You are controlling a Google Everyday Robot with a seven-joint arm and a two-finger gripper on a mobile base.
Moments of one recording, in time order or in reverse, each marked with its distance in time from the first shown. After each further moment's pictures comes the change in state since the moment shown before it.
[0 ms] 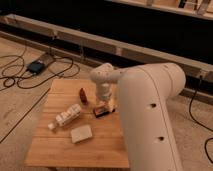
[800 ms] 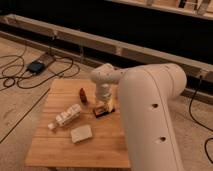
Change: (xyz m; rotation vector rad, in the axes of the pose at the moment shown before) arm 0.002 0.013 0.002 -0.074 0.002 -0.018
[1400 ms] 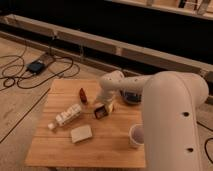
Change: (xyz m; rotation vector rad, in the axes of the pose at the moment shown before) arm 0.006 -0.002 0.009 -0.235 0.017 -0.111
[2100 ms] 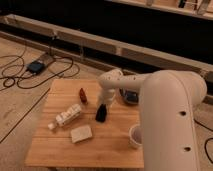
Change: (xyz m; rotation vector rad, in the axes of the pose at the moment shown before) arm 0.004 -0.006 -0.009 0.098 0.026 -0.096
